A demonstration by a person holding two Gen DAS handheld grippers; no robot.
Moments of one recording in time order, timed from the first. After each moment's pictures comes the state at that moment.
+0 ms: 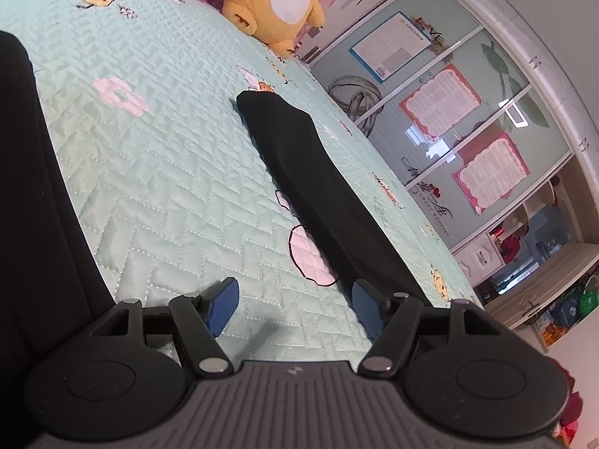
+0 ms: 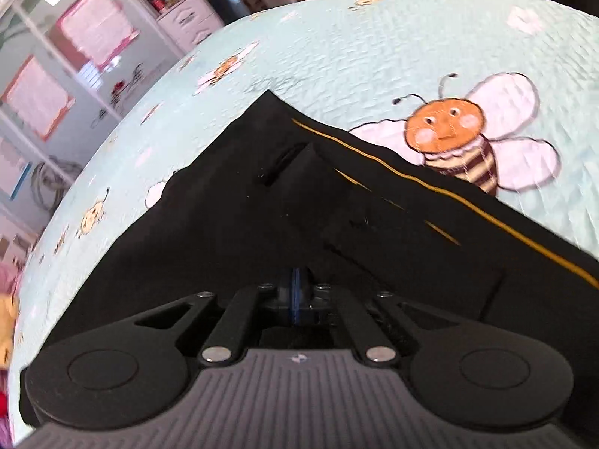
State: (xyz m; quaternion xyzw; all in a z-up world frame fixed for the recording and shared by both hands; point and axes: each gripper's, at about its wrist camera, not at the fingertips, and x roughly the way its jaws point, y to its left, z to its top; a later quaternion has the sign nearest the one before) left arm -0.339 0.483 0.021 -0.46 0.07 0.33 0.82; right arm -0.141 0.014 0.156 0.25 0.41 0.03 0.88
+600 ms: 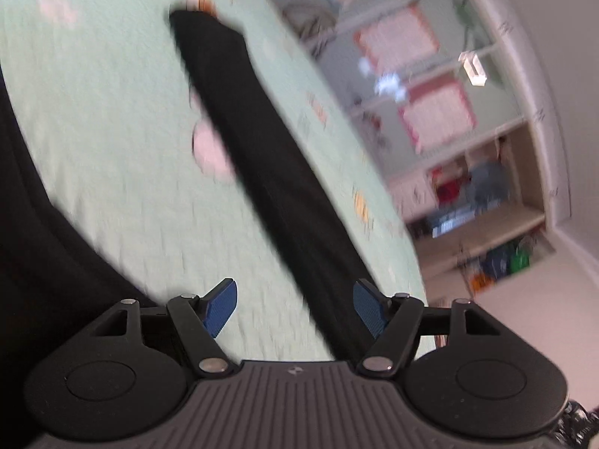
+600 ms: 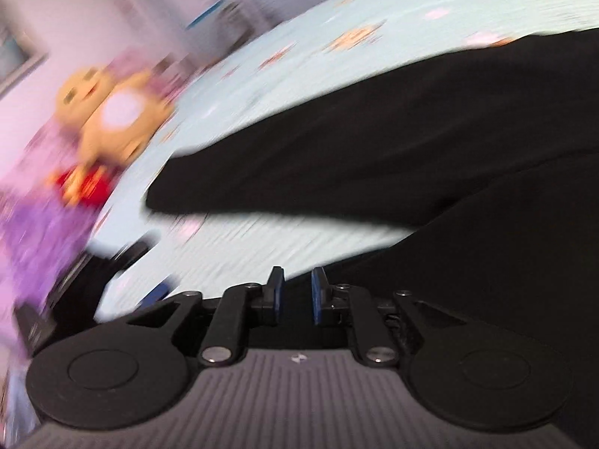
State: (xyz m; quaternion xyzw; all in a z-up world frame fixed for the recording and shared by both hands) left arm -0.325 0.444 0.037 -0.55 0.16 0.17 0.81; right arm -0.285 0.250 0.182 0.10 0.47 0.38 0.79
